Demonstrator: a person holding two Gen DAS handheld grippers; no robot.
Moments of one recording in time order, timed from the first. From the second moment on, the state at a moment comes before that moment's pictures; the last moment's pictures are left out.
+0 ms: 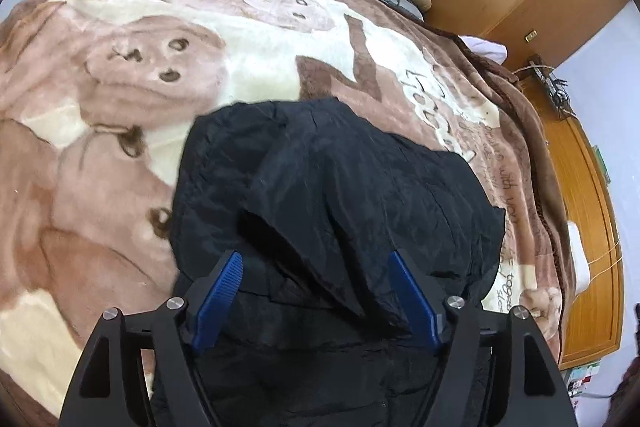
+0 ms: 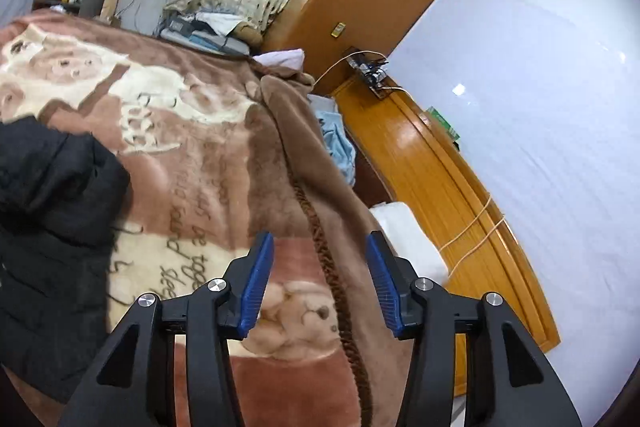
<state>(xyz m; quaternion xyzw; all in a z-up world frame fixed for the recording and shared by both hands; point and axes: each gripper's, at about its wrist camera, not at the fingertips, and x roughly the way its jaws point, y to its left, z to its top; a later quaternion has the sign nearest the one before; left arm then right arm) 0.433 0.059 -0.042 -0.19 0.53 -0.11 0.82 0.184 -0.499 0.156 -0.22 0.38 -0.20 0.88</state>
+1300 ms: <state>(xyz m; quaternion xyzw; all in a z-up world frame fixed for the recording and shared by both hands) 0.468 0.021 -0.090 -0.03 0.52 -0.05 0.85 0.382 -0.291 -0.068 -0.02 0.42 0.09 0.90</state>
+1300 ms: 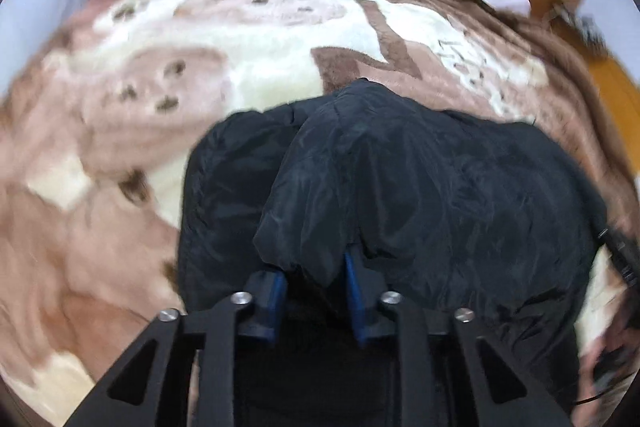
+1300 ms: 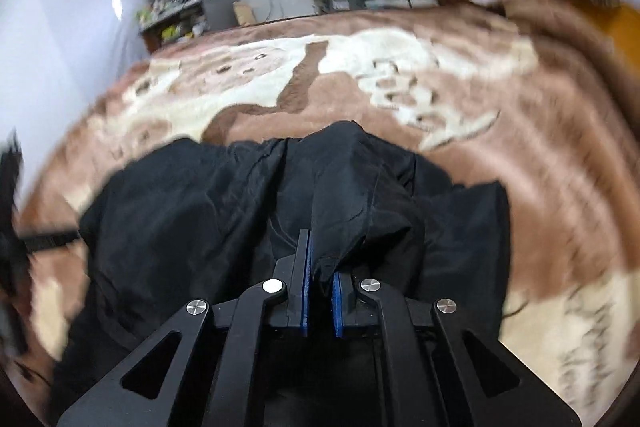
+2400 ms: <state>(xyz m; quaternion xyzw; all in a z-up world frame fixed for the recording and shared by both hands) 0.453 -0.048 -0.095 0.10 0.47 -0.07 0.87 0.364 -0.239 -0.081 -0.07 0.41 0.14 0.90</state>
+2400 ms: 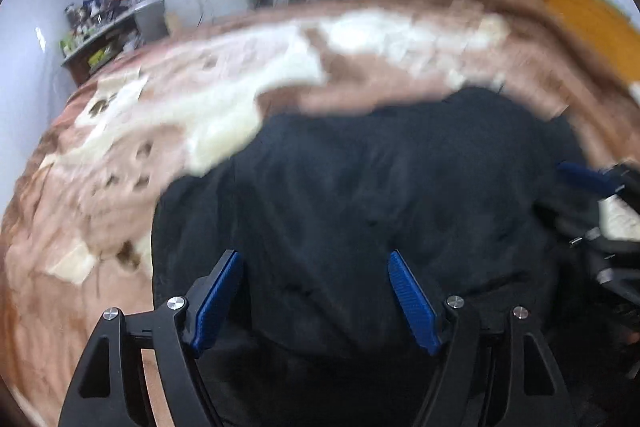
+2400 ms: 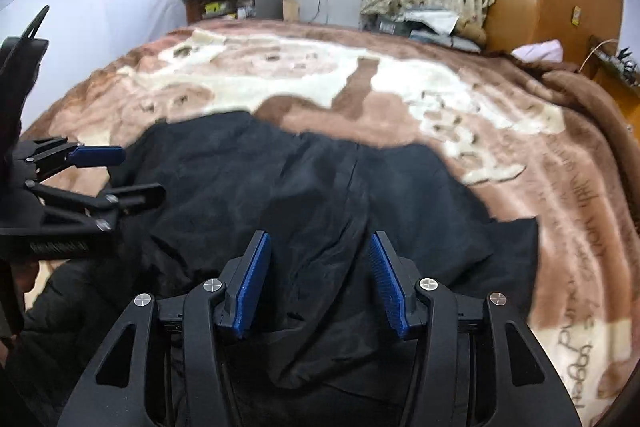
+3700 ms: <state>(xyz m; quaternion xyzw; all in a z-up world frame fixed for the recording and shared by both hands) 0.295 0.095 -0.026 -0.02 0.48 -0.11 0.87 0.192 -0.356 0.001 -0.01 0.42 0.10 0.90</state>
